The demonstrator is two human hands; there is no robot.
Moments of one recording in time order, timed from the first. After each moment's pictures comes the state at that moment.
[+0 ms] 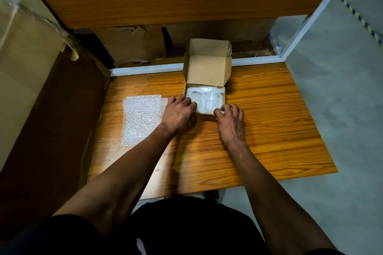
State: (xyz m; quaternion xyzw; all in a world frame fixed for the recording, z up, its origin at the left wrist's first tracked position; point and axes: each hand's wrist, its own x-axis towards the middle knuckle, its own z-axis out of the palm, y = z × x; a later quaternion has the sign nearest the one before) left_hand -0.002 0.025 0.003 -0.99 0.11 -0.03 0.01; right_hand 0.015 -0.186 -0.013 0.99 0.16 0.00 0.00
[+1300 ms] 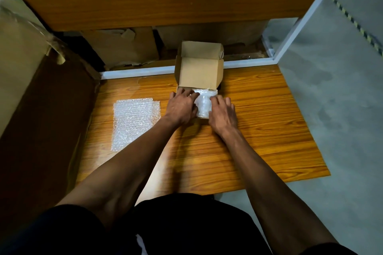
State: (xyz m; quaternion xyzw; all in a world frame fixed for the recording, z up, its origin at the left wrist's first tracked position) left_hand 0.050 -0.008 0.014 -1.00 0.03 0.06 -0.07; right_hand 0.061 -0.180 0.005 0.99 0.15 -0.03 -0.08
